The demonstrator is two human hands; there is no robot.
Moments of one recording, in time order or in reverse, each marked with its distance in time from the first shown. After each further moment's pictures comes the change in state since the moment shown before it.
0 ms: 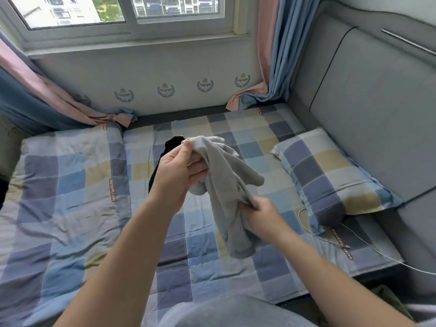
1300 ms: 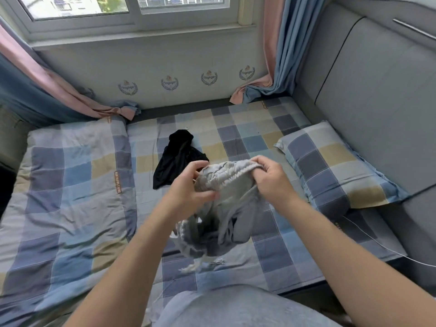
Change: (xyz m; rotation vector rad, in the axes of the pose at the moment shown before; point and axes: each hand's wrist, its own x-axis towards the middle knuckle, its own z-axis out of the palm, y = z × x) left_hand -0.007 -0.063 -0.047 0.724 -0.176 0.078; right_hand 0.011 -0.053 -0.009 0.135 0.104 -0.206
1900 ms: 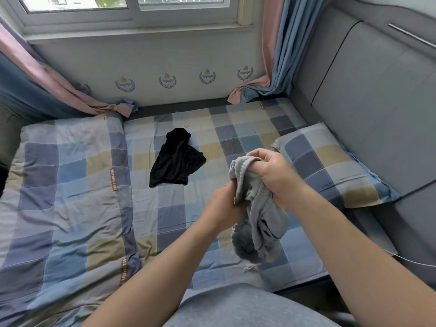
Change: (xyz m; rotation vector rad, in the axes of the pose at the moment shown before) left_hand 0.002 -0.002 0.091 0.151 -0.114 0.107; right_hand -0.006 -0.034 -0.004 0.278 -0.070 0.188
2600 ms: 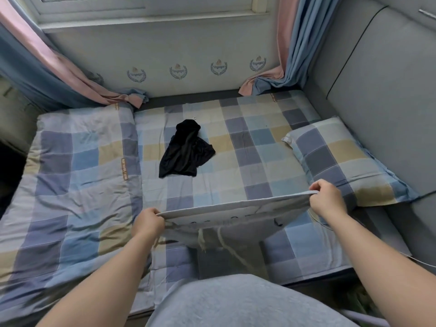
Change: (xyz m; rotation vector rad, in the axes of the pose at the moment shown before) left_hand -0.072 -0.179 -0.081 0.276 0.265 -0.889; right_hand 0.028 0.128 -0.129 -0.934 0.468 0.236
